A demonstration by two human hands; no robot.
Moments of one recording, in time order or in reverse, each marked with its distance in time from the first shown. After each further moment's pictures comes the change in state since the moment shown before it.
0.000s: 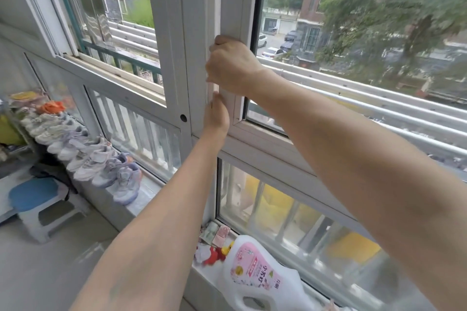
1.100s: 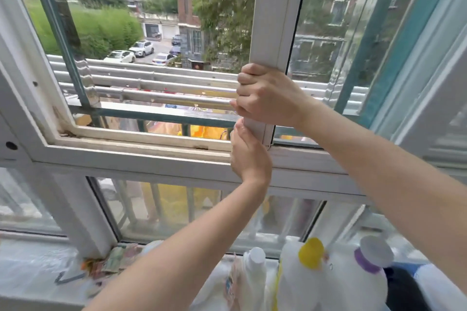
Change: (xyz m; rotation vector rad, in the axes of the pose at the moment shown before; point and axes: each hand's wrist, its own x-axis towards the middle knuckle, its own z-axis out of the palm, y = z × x) left_hand -0.275 -0.032 0.217 0.004 -0.282 0.094; right_hand -0.359 0.095 -0.020 -0.392 0.288 -0.029
